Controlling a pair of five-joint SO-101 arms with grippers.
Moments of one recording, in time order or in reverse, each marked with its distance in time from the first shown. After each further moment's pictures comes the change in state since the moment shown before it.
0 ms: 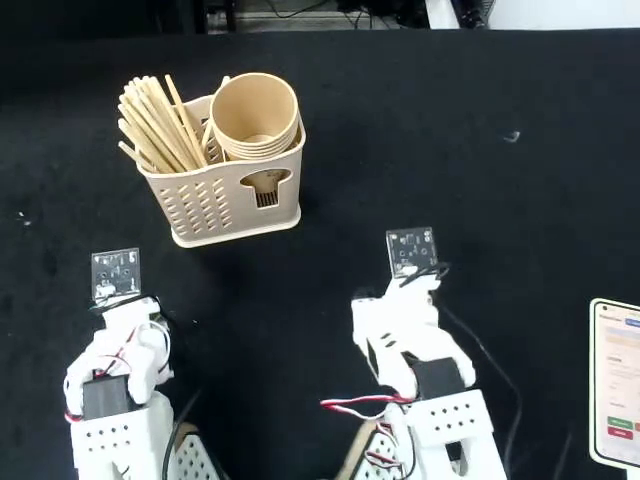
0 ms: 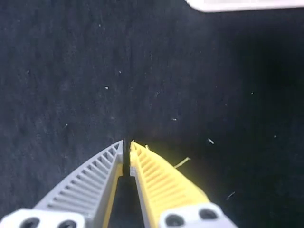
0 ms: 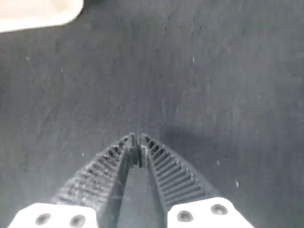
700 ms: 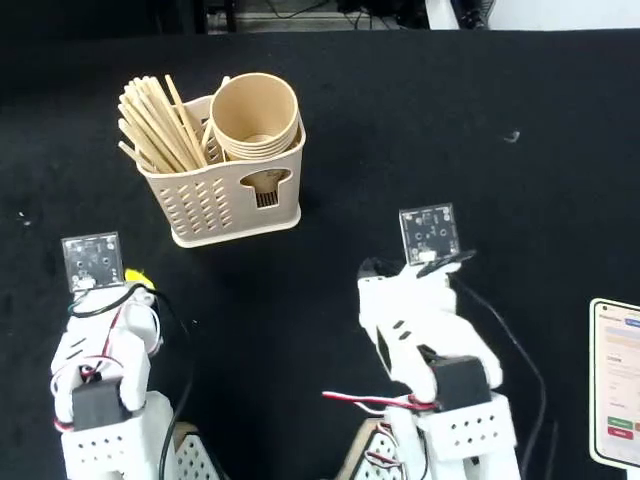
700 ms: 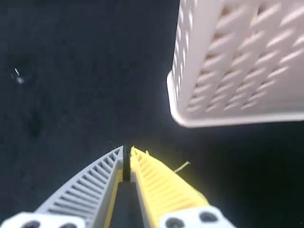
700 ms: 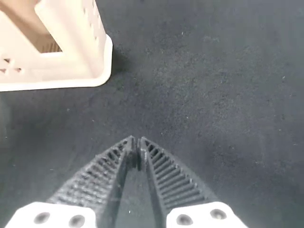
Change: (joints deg) left arm -0.1 -0.1 -9.7 -11.6 0.0; right arm 0.0 0.5 -21.5 16.4 0.6
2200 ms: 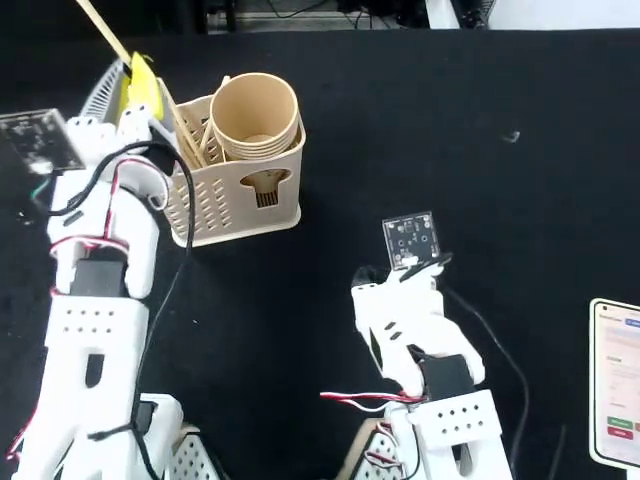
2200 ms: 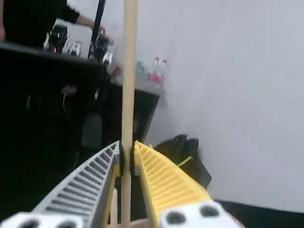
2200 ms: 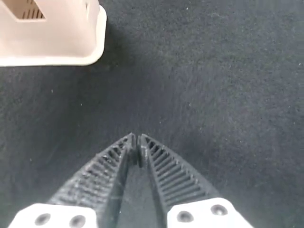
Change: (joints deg) left arm 12.7 55.3 -38.9 -61.5 19.4; right arm 0.0 0.1 12.8 -14.1 4.7
